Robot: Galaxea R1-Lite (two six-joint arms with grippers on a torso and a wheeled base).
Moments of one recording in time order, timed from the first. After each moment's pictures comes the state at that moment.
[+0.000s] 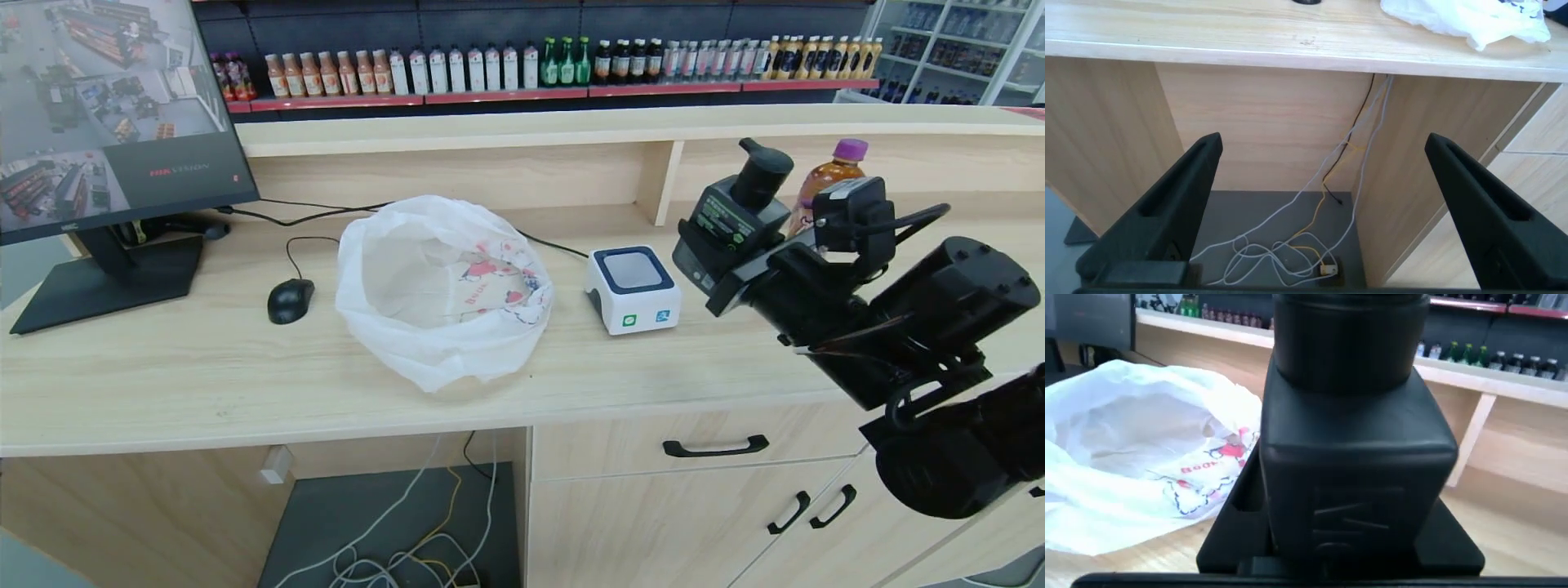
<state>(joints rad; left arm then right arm) 0.00 0.00 0.00 0.00 0.01 -0.01 0.36 1.88 -0.73 -1.57 0.19 -0.18</state>
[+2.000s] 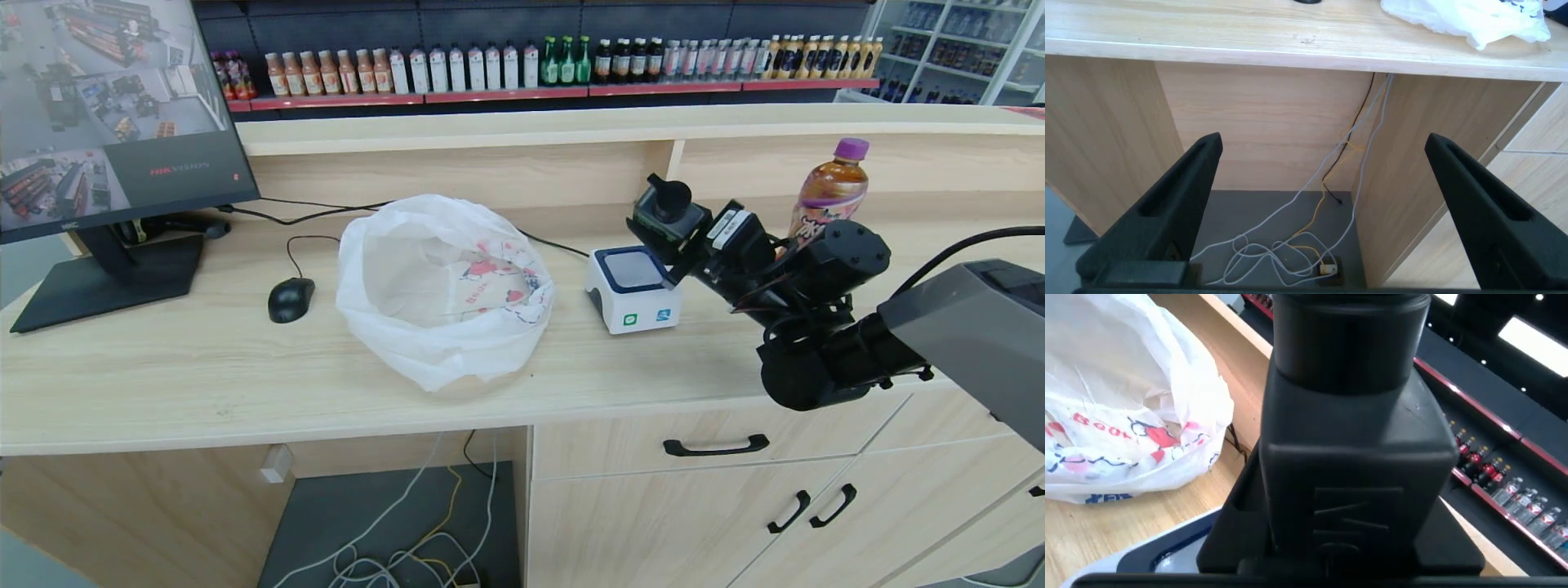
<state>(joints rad) 0.00 0.00 0.00 0.00 0.01 -0.01 0.24 2.26 -1.27 -1.57 0.62 -0.59</state>
